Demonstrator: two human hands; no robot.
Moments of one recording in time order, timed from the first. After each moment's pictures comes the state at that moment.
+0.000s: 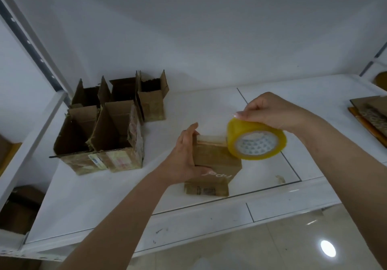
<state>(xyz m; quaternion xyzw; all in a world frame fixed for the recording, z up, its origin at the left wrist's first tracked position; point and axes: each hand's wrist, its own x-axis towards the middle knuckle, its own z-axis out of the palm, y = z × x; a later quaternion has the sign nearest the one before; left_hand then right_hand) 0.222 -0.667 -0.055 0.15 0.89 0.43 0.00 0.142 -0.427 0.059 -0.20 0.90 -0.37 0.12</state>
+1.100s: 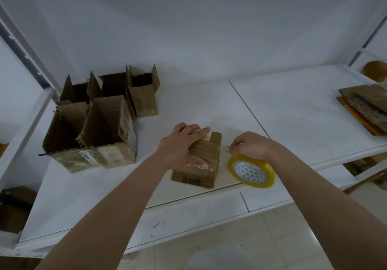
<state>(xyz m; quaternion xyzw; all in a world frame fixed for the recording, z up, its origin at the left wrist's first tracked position) 0.197 -0.666 -0.055 0.18 0.97 0.12 0.05 0.168 -0.427 -0.036 -0.06 0.94 -0.21 0.25</state>
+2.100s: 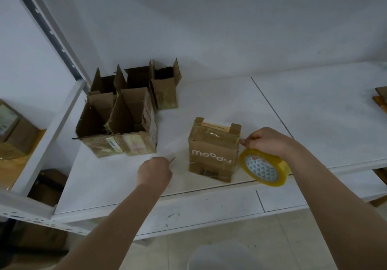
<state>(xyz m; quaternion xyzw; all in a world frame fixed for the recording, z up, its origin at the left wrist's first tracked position) 0.278 -0.720 -0.099 -0.15 0.99 0.02 0.07 0.171 -0.437 -0.037 -0.05 0.94 -0.26 0.23</state>
